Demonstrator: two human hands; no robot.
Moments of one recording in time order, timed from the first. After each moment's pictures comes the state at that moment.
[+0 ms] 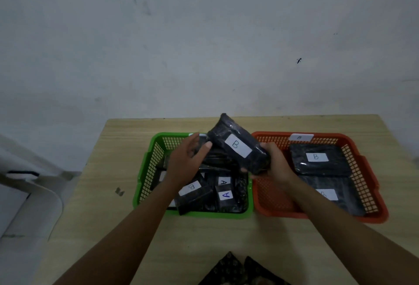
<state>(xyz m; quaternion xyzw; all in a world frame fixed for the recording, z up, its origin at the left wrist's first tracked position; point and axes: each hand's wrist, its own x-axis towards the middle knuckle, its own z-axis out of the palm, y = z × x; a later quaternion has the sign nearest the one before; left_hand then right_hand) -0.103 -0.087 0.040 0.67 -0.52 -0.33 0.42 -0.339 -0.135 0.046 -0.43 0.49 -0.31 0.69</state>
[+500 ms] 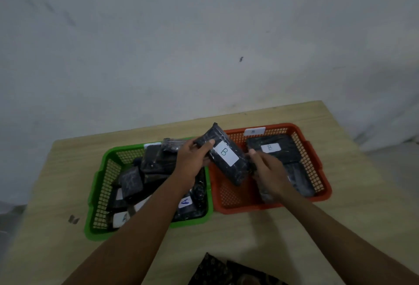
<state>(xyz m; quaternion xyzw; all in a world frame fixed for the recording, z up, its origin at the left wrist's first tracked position) -0.233 -0.138 0.047 0.59 -0.29 -0.57 0.49 -0.441 -0.113 0.028 -0.56 0.61 -0.35 0.45</state>
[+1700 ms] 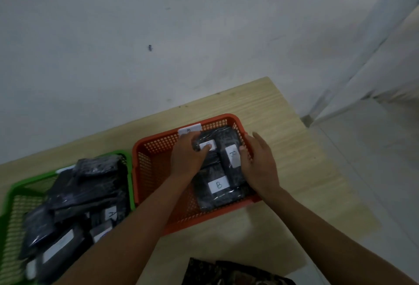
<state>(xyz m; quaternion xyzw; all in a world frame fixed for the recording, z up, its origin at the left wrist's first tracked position) -0.413 -0.214 -0.022 0.67 -0.65 -0.27 0.25 -0.601 -0.155 -0.036 -0.57 0.71 -0.34 0.24</state>
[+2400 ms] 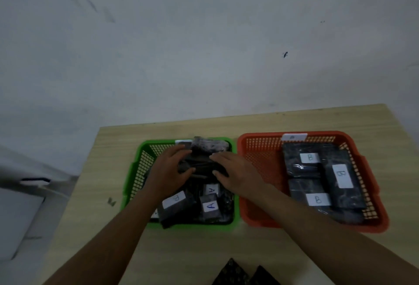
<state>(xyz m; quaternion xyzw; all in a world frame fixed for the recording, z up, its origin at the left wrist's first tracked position) -0.094 -0.112 0.024 0.69 -0.71 -0.10 0.14 -0.322 -0.166 -0.011 -0.88 0.37 -0.21 0.23</state>
